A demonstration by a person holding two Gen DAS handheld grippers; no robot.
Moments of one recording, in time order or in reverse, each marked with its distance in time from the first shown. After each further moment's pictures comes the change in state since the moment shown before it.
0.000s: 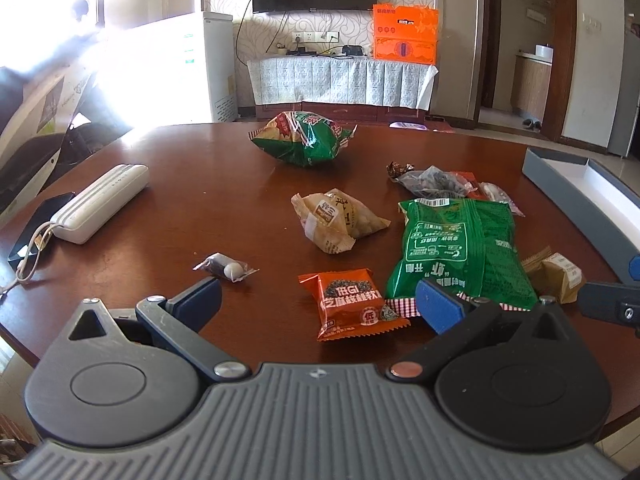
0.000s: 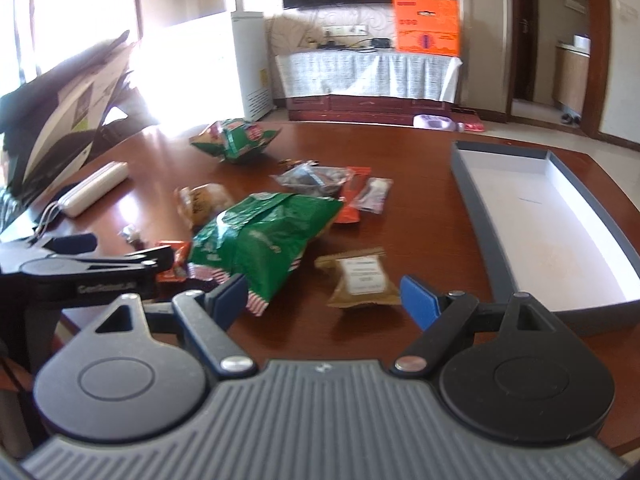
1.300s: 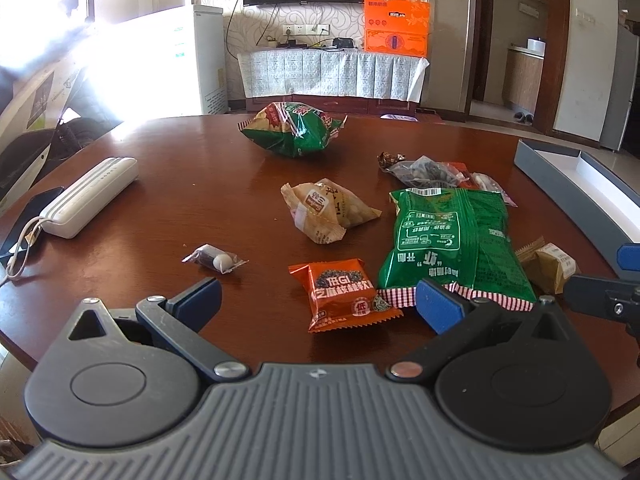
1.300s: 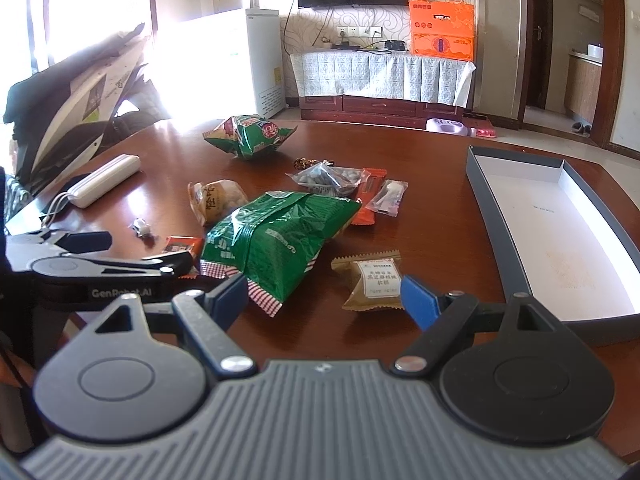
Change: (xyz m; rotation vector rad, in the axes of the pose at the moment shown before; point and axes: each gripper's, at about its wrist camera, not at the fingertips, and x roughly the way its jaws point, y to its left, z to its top) left arm 0.020 -0.007 -0.004 0.001 0.018 -0.030; right arm 0.001 0.008 0.002 -0.030 -0.004 0.021
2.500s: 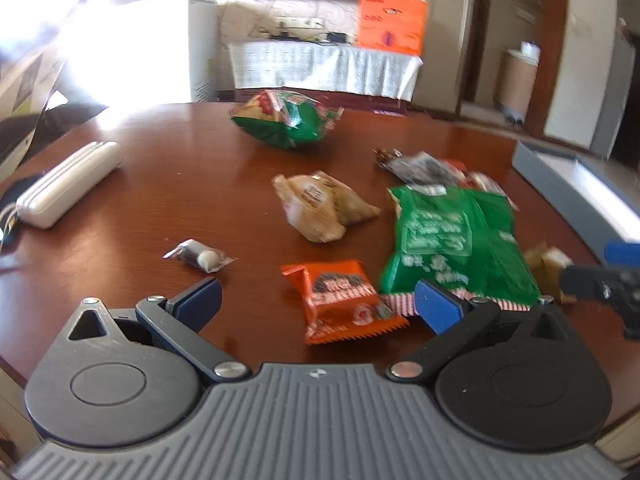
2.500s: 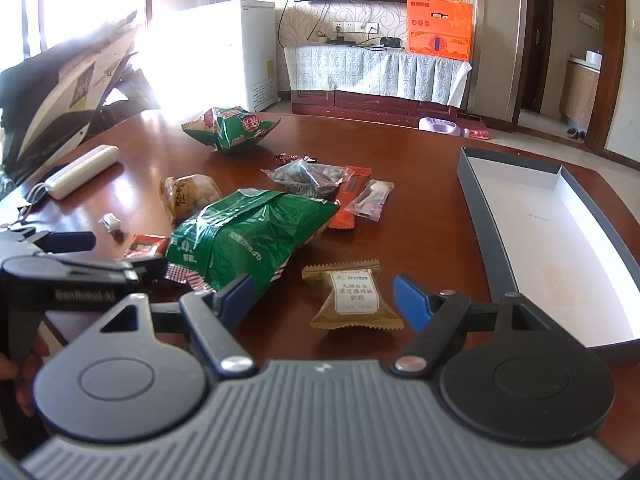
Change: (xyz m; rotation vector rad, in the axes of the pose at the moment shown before) left arm 0.023 0.011 -0.001 -0.055 0.021 -0.062; right arm 0.022 -0.013 0.006 -0.026 0.020 -0.032
